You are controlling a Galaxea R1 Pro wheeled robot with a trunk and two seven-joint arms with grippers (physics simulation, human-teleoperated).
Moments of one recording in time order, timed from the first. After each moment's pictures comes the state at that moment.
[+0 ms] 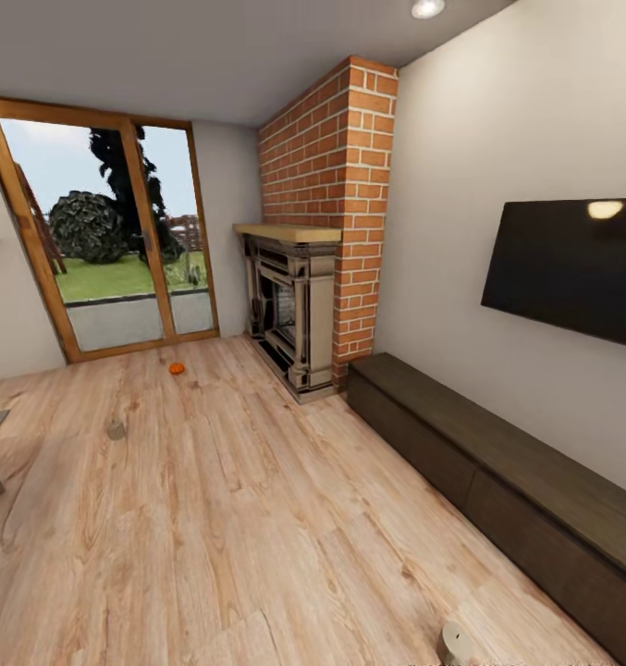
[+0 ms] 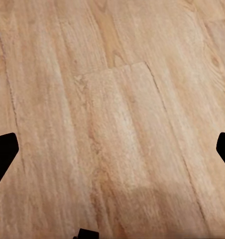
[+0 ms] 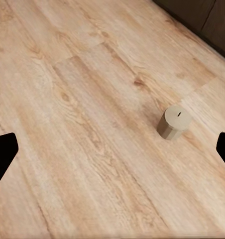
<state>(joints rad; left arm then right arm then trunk) 0.00 0.01 0.05 -0.49 0.18 -0.28 0.01 -0.13 0.07 0.00 -0.34 0.00 -0.50 -0.14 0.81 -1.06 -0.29</state>
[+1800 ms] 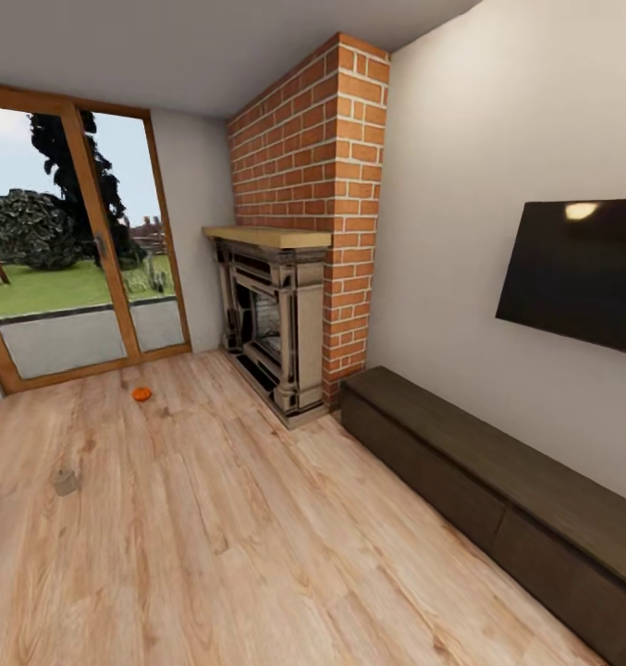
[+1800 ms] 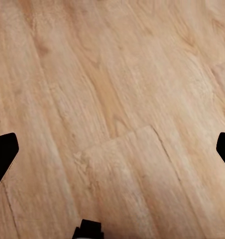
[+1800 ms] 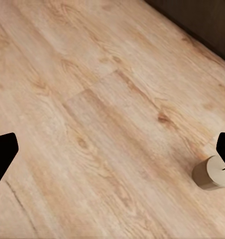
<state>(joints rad) 0.00 0.01 0.05 -0.45 0.18 -0.28 0.00 -0.13 0.07 0.01 -0.31 0.01 -0.50 -0.13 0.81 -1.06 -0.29</state>
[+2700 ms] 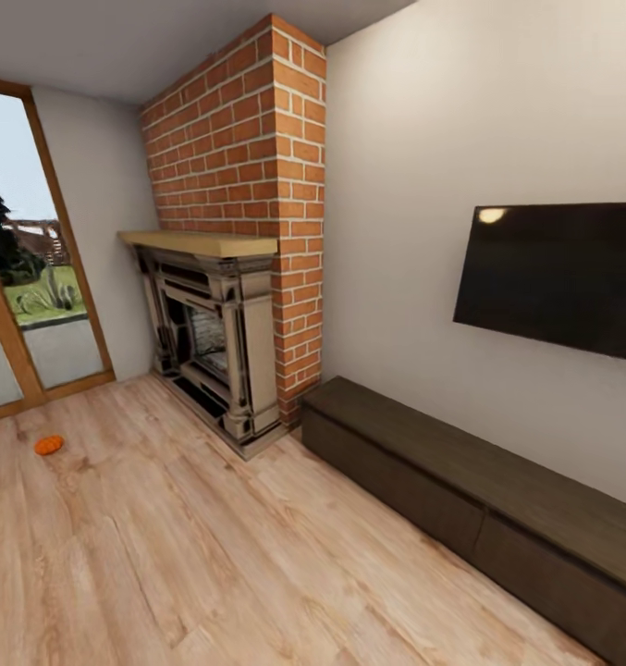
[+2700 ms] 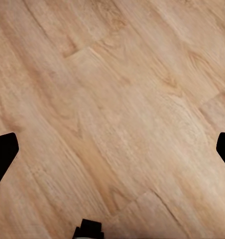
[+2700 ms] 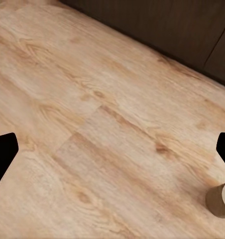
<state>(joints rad) 0.00 0.01 0.05 -0.44 0.18 -0.28 0.00 -0.13 0.07 0.00 -0.26 0.01 -0.59 -0.13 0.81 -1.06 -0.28</state>
